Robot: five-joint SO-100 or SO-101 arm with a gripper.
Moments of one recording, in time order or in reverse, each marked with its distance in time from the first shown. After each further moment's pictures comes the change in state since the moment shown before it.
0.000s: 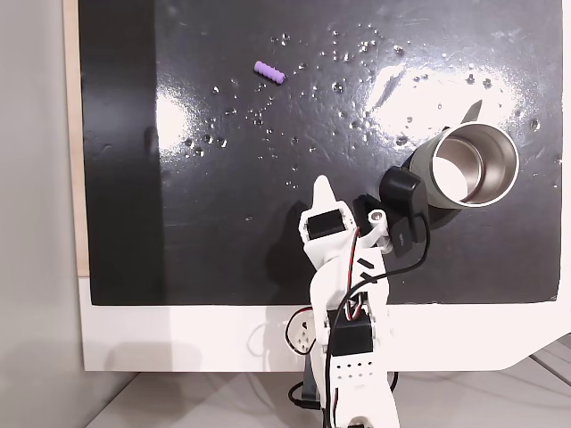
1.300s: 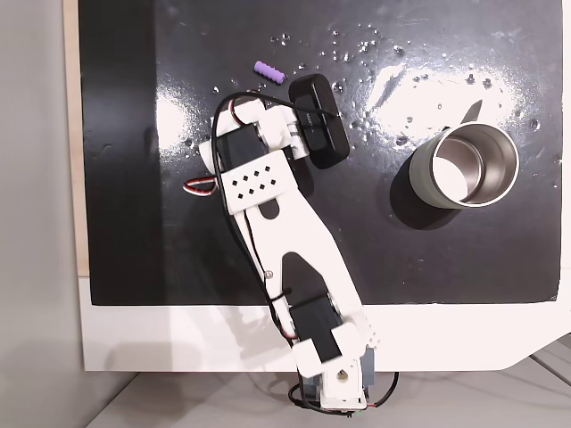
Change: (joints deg) arm -17.1 -90.5 -77.8 25.2 17.4
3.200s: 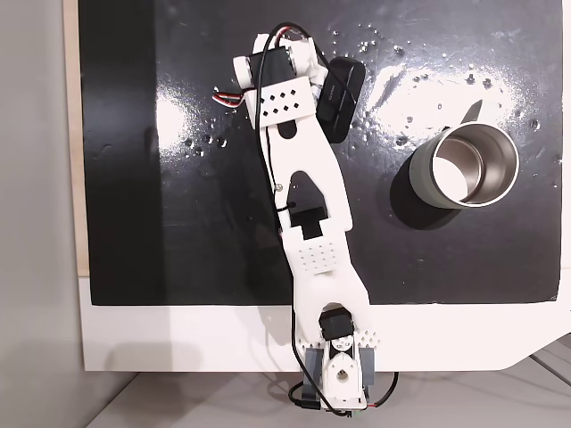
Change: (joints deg) arm 10.0 -39.9 -50.4 7.4 27.2
